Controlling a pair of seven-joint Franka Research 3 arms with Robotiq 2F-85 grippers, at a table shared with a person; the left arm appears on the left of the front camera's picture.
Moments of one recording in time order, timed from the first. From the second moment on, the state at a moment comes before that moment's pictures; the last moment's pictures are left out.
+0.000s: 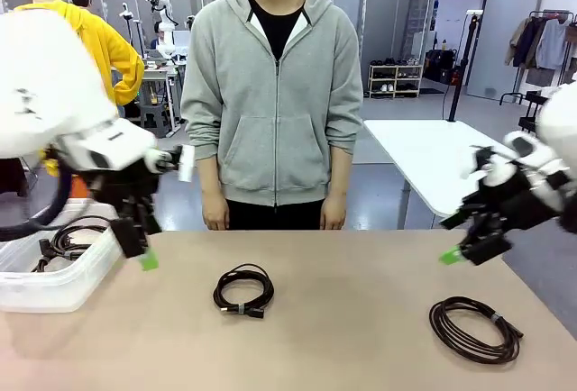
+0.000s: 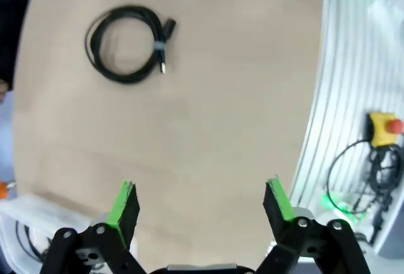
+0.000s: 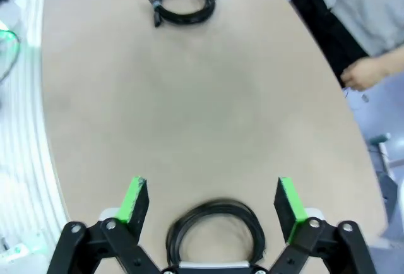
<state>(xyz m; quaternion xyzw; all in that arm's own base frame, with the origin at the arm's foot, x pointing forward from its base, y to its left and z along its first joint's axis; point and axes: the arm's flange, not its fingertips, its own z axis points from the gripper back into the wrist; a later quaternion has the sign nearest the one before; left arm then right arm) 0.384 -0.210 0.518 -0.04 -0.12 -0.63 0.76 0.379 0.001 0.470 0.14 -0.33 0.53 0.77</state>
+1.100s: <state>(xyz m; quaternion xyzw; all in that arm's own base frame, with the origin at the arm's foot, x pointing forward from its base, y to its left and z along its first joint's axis) 0.435 -0.319 0.437 0.03 -0.10 -0.65 0.75 0.288 -0.194 0.443 0.21 -0.42 0.45 0.76</state>
